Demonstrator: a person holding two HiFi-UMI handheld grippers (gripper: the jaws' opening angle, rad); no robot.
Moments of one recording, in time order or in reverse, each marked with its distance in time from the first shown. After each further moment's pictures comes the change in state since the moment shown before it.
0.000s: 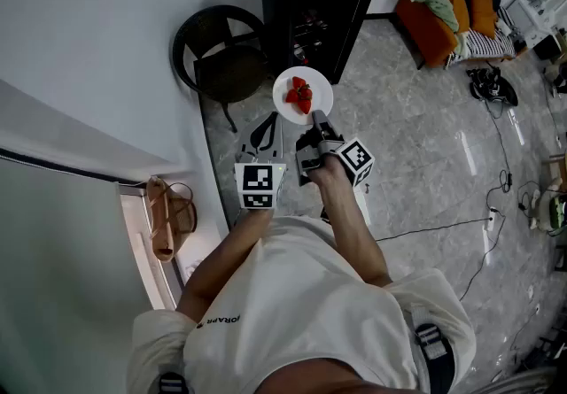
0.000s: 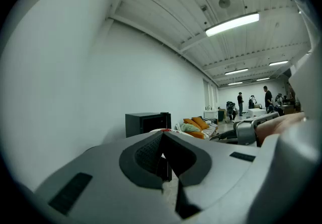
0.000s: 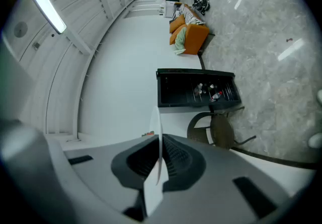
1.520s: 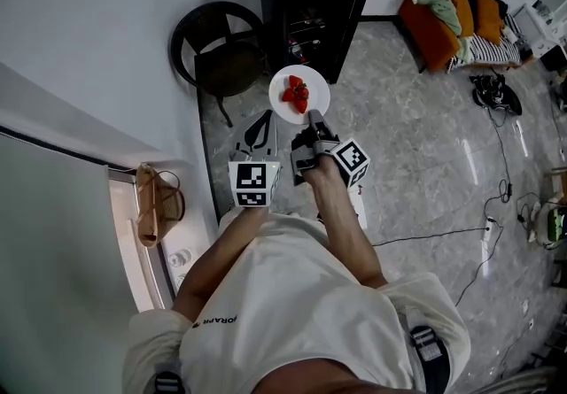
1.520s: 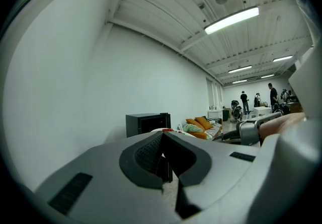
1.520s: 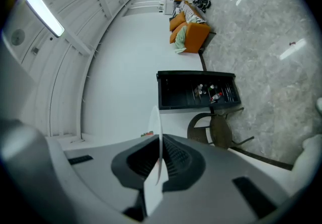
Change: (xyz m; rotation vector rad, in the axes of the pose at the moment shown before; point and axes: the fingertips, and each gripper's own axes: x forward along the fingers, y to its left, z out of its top) left arm 0.001 -0.059 0.005 -0.002 -0.005 0.061; right arm -0.034 0.003 0.045 0.008 0.046 0.011
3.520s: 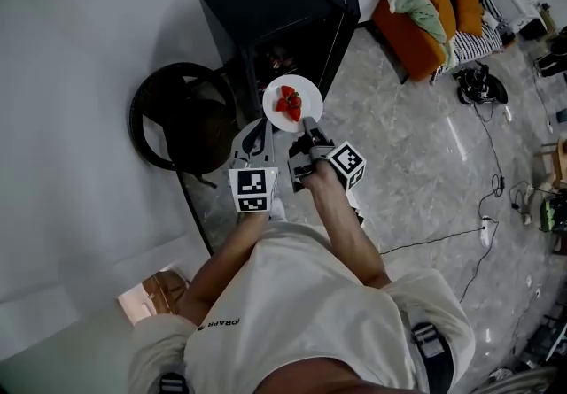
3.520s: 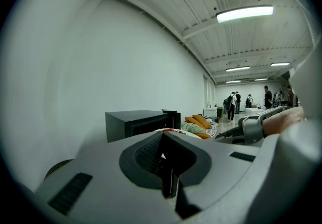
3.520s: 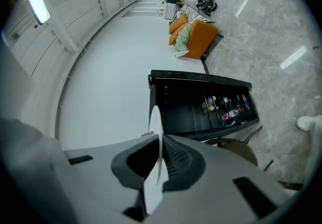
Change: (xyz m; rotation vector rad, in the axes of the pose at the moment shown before) left arm 0.417 0.097 0.022 -0.013 0.075 -0.147; right arm 0.357 0.006 0.180 -0.018 -0.133 -0.107
